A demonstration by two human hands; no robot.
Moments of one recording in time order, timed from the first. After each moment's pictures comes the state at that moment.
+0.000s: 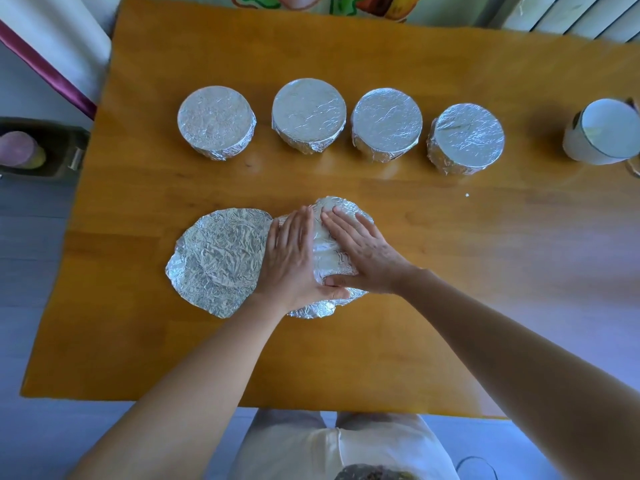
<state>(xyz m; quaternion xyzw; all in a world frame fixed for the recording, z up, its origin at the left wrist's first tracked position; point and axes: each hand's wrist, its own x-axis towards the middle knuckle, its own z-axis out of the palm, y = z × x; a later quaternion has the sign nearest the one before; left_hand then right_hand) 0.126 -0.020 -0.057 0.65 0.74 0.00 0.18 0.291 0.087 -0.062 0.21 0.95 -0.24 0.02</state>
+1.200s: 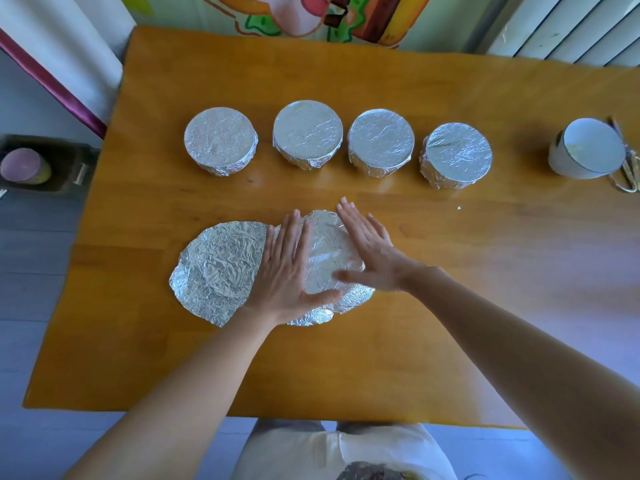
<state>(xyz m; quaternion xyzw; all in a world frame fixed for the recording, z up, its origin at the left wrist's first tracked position) 0.115 -0.029 -0.045 0.68 0.71 0.09 0.19 0.292 0.101 -0.030 0.26 0.91 -0.33 0.03</state>
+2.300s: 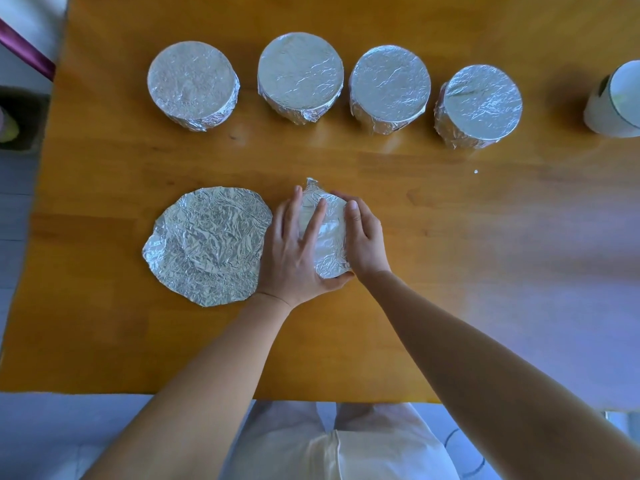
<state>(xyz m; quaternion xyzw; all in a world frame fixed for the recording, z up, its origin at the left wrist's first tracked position) 0.144 -0.025 -0.083 0.64 0.75 0.14 0.09 0.259 0.056 -0.084 0.52 0.56 -0.59 -0.28</state>
